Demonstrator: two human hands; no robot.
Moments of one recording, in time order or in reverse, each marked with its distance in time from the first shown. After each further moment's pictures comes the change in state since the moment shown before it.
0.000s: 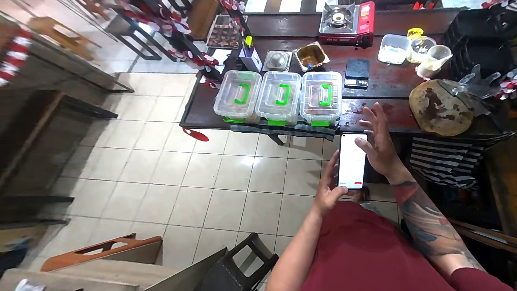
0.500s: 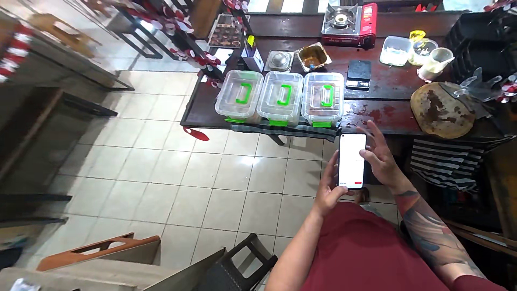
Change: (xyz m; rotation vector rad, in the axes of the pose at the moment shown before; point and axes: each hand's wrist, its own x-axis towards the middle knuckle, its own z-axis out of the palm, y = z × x) left_hand 0.003 -0.001 -0.005 -0.012 0.010 0.015; right_hand -0.020 0.017 0.007 0.265 -0.085 0.112
